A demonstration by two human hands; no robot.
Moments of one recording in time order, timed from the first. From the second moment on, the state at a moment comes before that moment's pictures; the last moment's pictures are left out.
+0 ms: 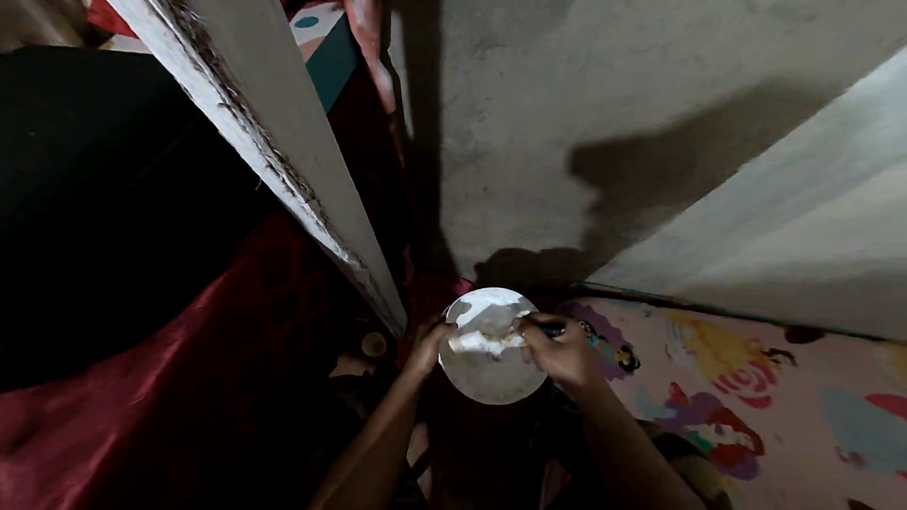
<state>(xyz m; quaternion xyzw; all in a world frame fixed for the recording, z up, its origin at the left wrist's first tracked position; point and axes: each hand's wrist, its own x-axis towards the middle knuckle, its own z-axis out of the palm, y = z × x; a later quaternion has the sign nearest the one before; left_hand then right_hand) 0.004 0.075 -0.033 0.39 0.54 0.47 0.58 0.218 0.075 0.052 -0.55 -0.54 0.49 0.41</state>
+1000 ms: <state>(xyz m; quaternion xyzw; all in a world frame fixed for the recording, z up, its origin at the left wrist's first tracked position) 0.000 0.079 -0.038 0.31 0.54 0.56 0.54 0.230 0.073 0.066 -0.55 -0.63 0.45 0.31</state>
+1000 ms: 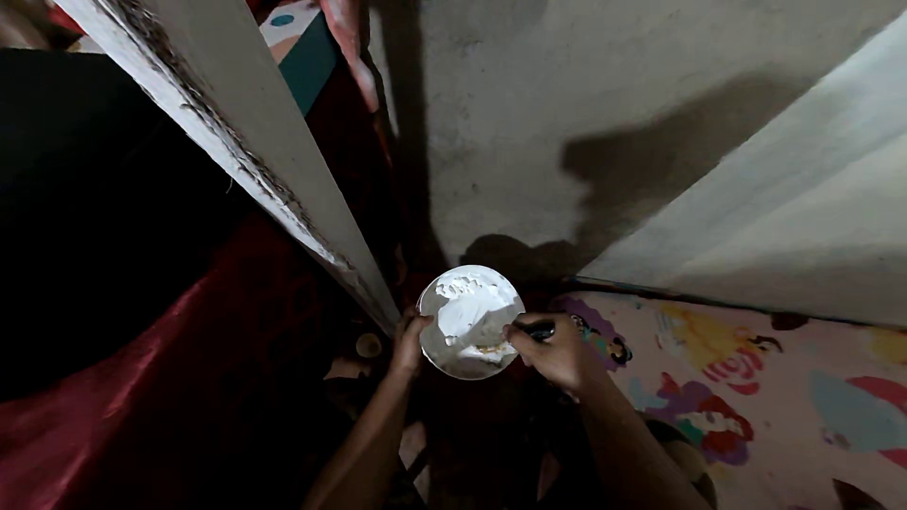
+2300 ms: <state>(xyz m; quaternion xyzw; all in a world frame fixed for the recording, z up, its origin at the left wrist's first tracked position) -0.003 0.077 -0.041 0.38 0.54 0.48 0.58 0.253 0.089 0.062 -0.57 -0.58 0.41 0.41</state>
